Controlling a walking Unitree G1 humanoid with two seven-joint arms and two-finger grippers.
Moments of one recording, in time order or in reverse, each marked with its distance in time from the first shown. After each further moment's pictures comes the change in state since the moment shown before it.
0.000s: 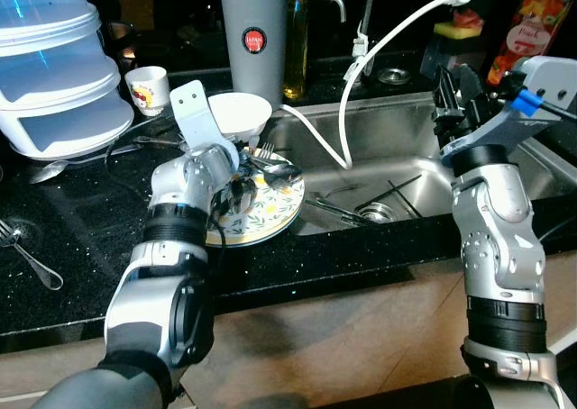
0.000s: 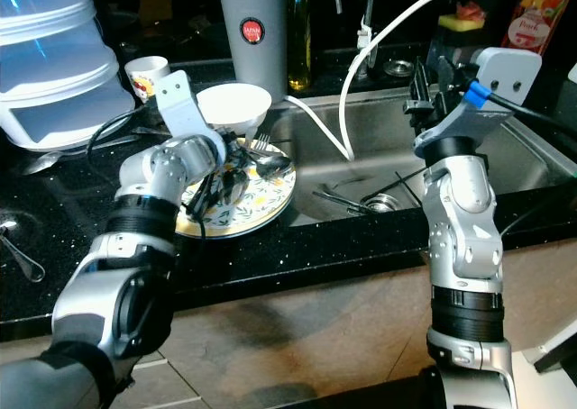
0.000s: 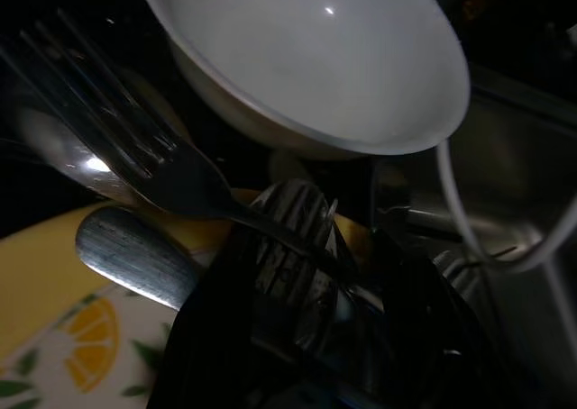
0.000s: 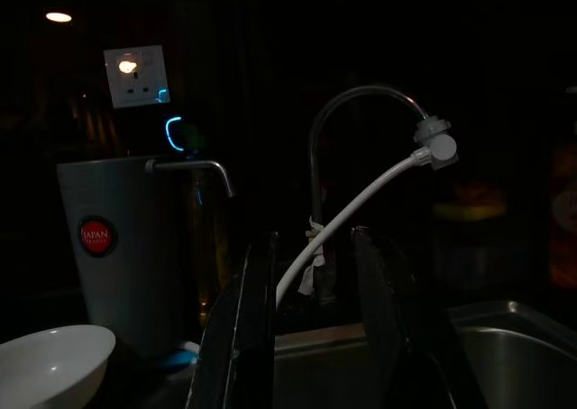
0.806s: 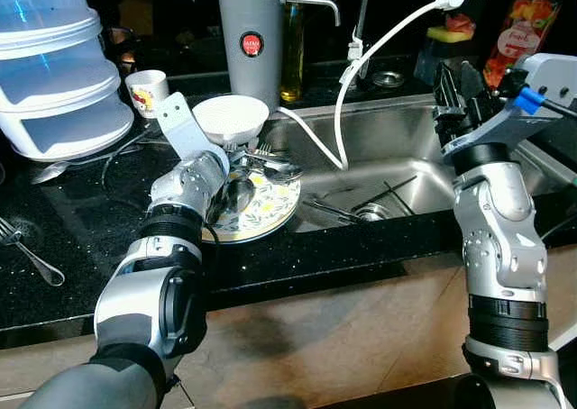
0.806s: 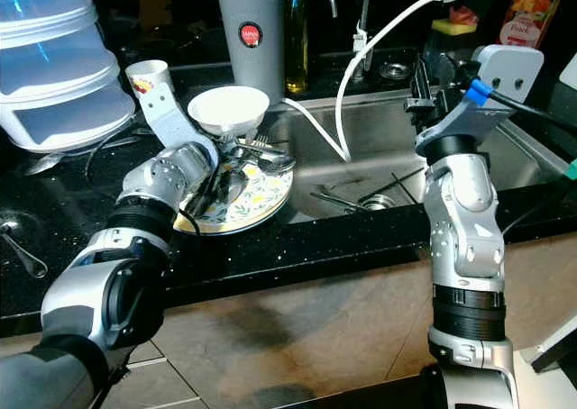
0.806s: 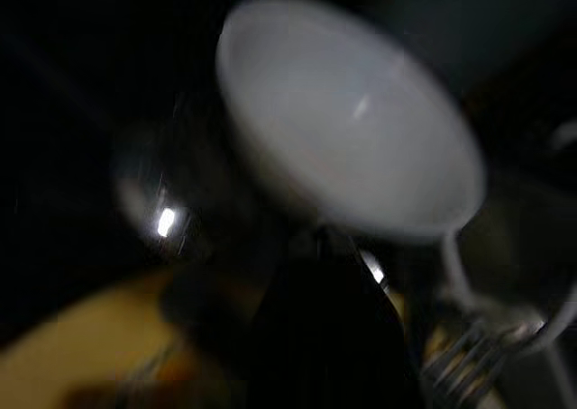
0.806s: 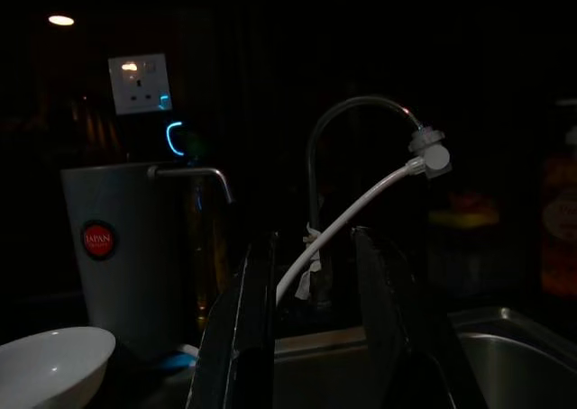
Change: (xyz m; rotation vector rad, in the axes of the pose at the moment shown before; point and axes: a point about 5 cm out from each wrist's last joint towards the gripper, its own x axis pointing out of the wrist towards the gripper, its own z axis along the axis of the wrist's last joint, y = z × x) left arm 0.002 0.016 0.017 -0.059 -0.242 0.003; right arm 0.001 0.000 0.001 -0.006 -0.003 0.009
